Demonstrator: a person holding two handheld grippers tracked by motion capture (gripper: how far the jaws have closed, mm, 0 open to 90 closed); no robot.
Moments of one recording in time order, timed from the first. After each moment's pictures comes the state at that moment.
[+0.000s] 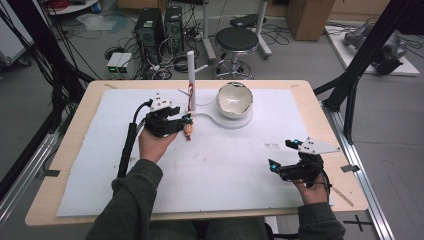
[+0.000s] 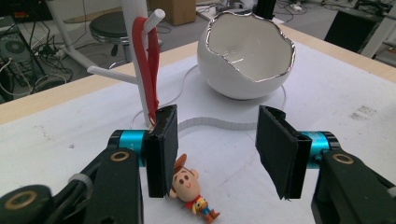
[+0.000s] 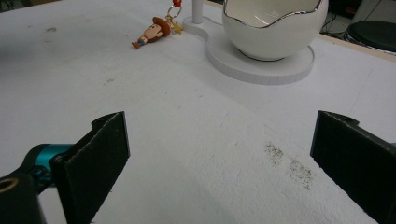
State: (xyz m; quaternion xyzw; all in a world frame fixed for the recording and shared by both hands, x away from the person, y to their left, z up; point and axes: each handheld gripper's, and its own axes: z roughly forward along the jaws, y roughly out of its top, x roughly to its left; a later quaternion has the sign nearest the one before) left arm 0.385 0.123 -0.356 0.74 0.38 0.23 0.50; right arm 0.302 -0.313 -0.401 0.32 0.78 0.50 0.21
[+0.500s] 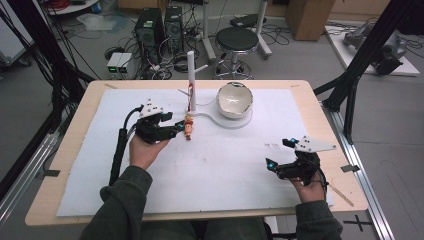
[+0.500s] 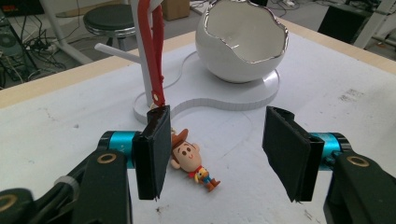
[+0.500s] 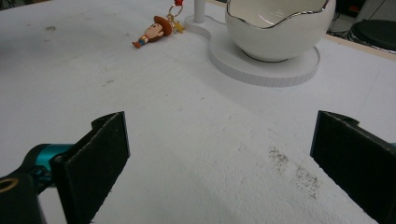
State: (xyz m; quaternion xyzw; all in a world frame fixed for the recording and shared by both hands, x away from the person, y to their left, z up) left arm 0.371 0.144 -0.361 0.75 0.38 0.22 0.50; right arm 0.308 -0.306 -0.402 0.32 0.79 0.49 0.20
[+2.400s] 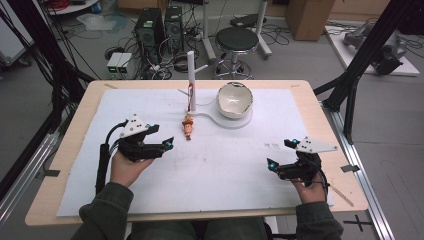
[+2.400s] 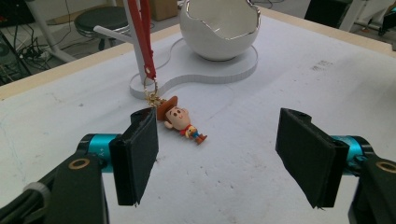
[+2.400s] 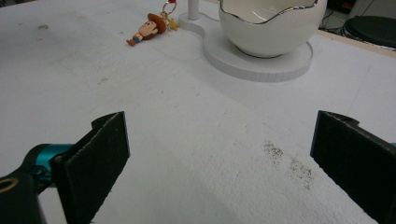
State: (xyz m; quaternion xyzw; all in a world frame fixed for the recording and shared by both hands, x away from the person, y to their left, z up) left arm 0.321 0.174 -0.361 0.76 0.34 0.22 0.51; right arm 0.305 -0.309 -0.403 0.33 0.78 0.49 0.21
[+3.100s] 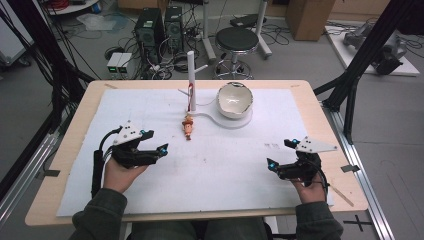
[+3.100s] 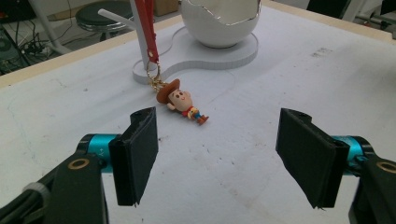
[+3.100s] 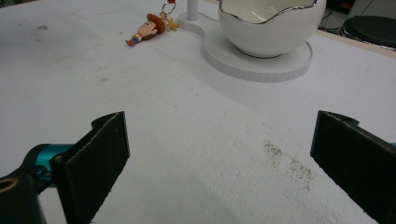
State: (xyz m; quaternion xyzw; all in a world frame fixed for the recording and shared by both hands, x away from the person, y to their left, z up) left arm 0.307 0.188 -0.369 0.76 0.34 0.22 0.50; right arm 0.306 -0.308 -0.403 0.33 0.78 0.49 0.21
